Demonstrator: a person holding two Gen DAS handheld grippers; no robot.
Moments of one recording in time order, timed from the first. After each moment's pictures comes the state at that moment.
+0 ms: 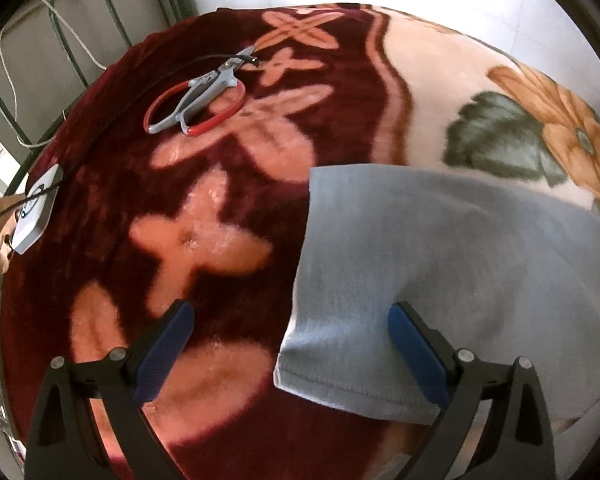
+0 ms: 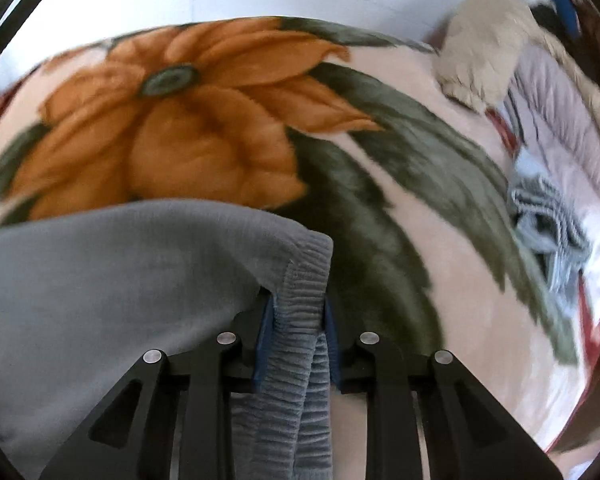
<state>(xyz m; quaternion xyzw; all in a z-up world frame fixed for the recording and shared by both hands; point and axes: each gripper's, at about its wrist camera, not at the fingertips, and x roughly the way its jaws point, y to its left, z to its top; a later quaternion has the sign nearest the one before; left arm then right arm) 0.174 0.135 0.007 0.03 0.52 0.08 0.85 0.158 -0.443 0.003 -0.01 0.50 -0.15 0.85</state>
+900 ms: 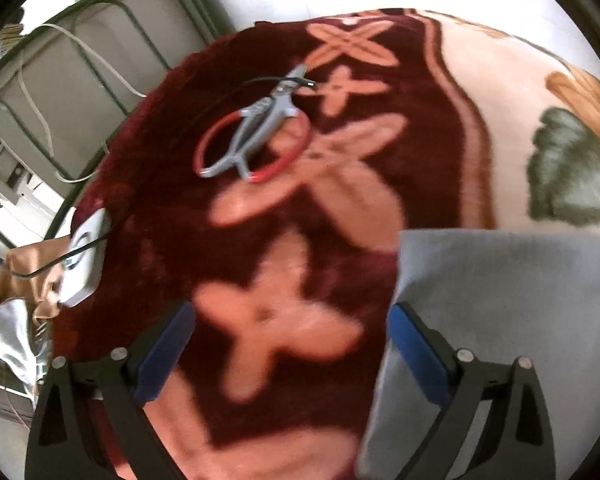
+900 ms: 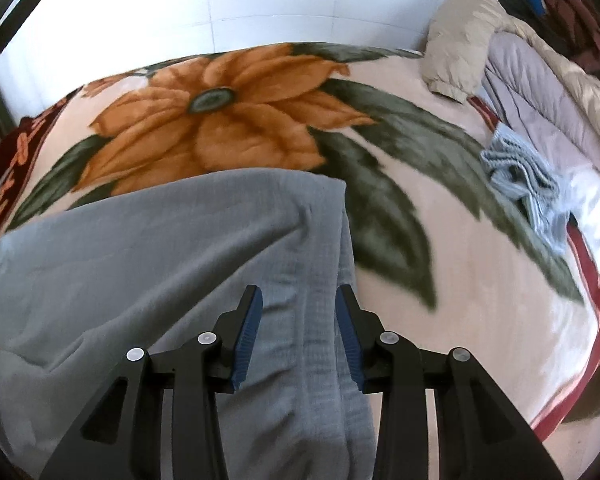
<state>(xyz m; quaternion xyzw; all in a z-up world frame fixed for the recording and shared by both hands) 0.207 0.162 0.018 0.09 0.50 0.16 0.85 0.068 -0.415 0.046 0.06 0.47 -0.12 0.87</state>
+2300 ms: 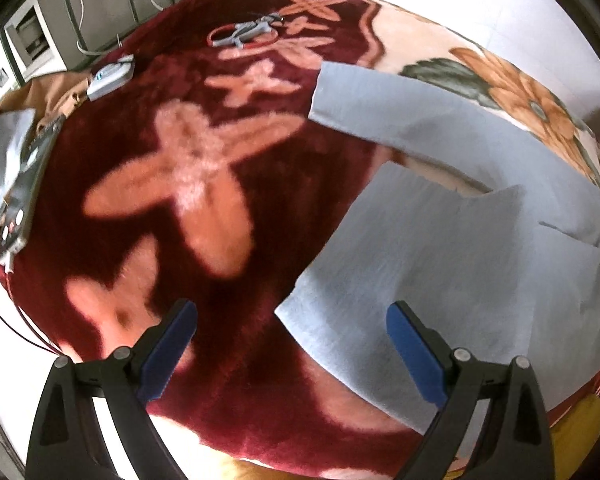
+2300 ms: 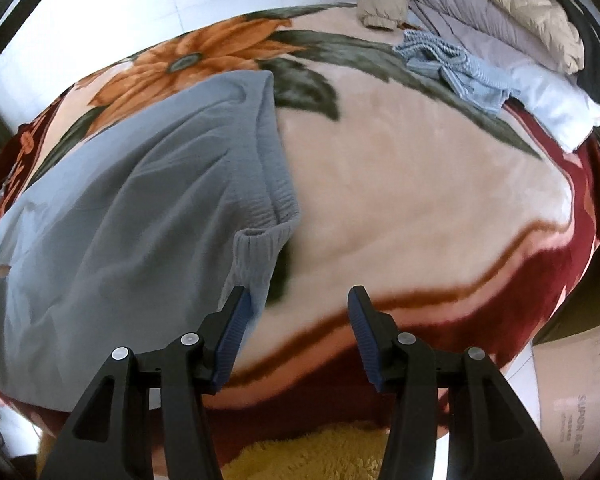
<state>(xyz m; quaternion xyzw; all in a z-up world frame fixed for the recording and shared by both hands) -0.003 0.148 0.028 -0.03 0.55 0.06 0.83 -0.080 -0.424 0.029 0.13 0.50 -0.15 0.84</state>
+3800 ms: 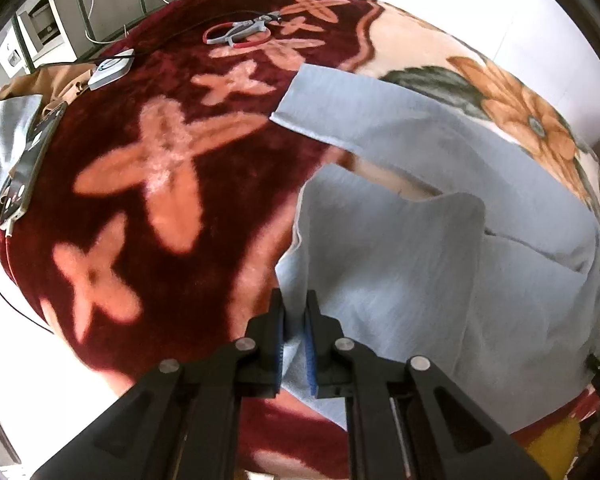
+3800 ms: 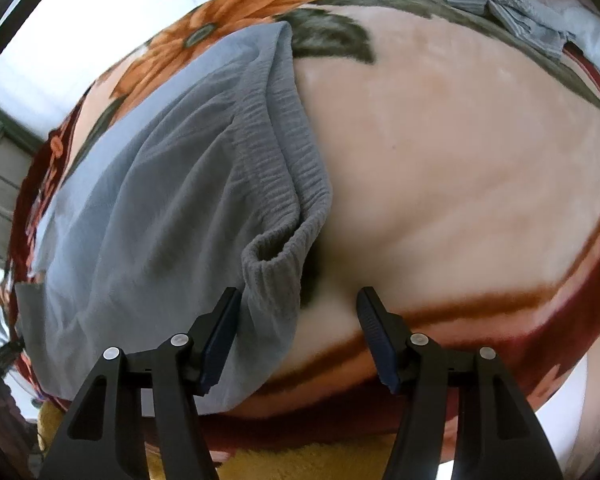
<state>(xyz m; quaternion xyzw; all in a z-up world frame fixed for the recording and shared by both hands) -0.001 0.105 0.050 -0.07 0.56 0.09 0.82 -0.058 -0.449 -0.005 0.23 0.54 -0.05 0.81</state>
